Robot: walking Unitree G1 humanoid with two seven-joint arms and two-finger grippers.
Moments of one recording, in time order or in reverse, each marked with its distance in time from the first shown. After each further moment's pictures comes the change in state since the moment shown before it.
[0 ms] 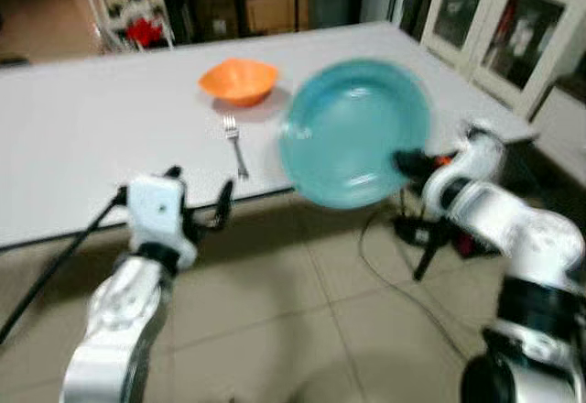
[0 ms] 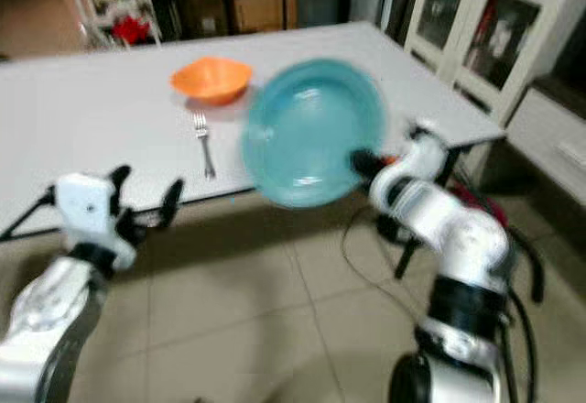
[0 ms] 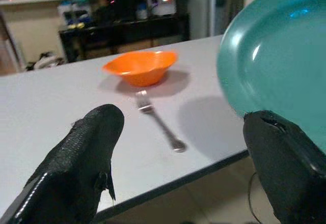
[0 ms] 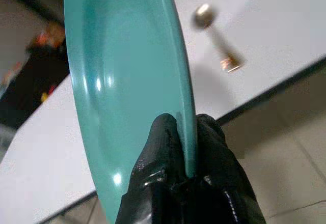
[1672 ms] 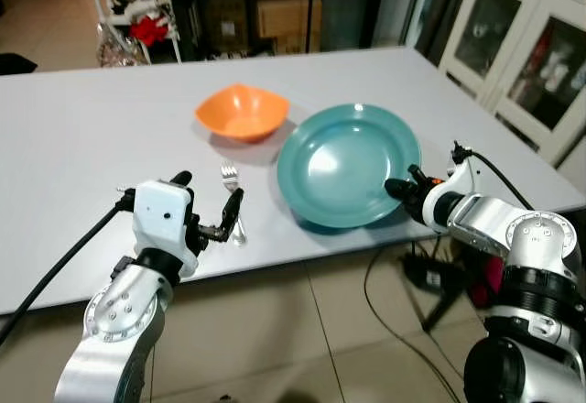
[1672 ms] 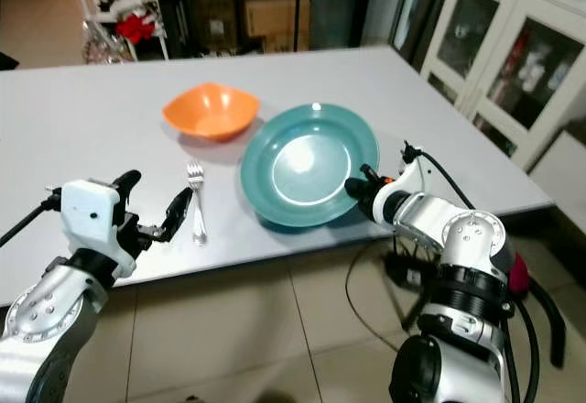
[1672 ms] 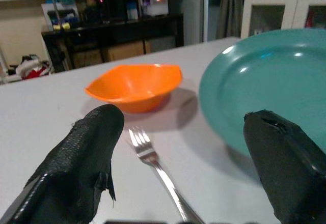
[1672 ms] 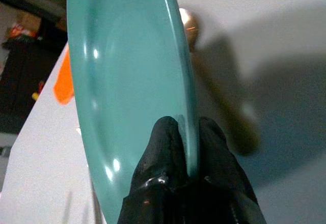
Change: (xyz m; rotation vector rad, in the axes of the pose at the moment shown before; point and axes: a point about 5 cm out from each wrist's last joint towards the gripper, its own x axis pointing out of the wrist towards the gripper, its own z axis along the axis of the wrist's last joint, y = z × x) left arm -0.008 -0.010 0.006 0.021 0.012 -0.099; right arm 0.007 -0.033 -0.012 0.208 0.154 -0.112
